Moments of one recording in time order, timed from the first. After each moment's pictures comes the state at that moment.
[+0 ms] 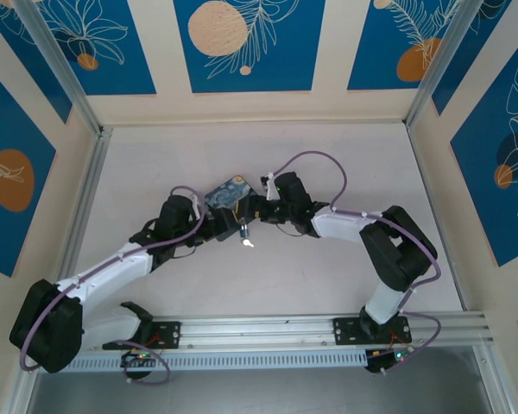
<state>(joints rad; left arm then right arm) -0.52 1.16 0.60 -0.07 0.27 -0.90 0.64 1.70 0.90 0.20 -0.44 0.77</state>
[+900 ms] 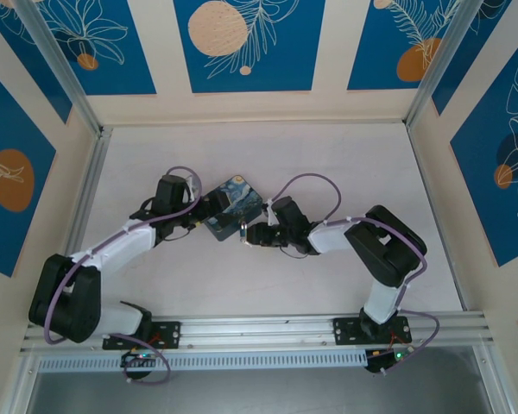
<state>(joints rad) -0.37 1.34 0.75 -0.12 0.35 -0.79 0.71 1.77 0.73 0.30 -0.36 0.72</state>
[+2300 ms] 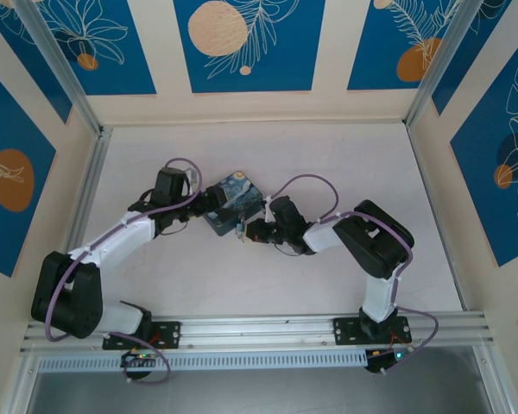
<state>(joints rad) -0.35 1.36 0.84 -0.26 0.24 -0.65 0.70 1.86 0.73 0.46 -0.36 0.81</state>
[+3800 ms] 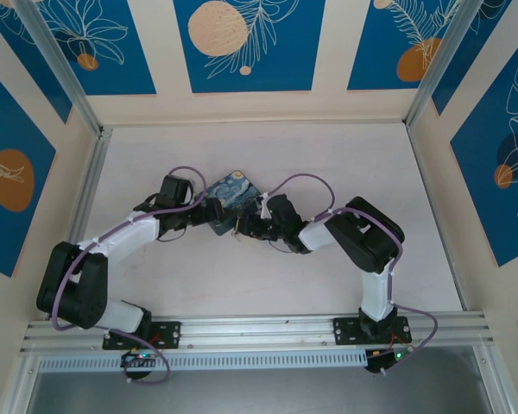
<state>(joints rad) -0.35 1.42 0.81 -0.30 0.14 -0.57 0.71 1.94 0.78 0.58 -0.38 0.88</state>
